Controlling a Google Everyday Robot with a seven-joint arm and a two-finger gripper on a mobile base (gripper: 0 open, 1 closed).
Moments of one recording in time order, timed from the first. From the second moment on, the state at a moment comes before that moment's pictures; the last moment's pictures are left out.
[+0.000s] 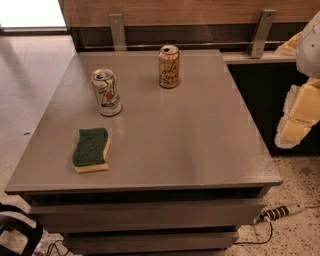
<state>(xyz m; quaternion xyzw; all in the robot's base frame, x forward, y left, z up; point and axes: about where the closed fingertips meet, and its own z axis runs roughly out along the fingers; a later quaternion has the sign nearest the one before) 0.438 -0.214 0.985 -0.60 0.78 -0.04 0.17</state>
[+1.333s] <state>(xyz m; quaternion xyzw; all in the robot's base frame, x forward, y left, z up) 0.486 -0.191 0.973 -0.57 0.76 0.07 0.31</state>
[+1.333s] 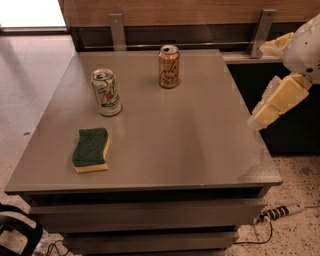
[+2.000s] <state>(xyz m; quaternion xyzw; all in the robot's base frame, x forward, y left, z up) 0.546 -0.149 0.971 -0.52 0.74 0.13 0.41</state>
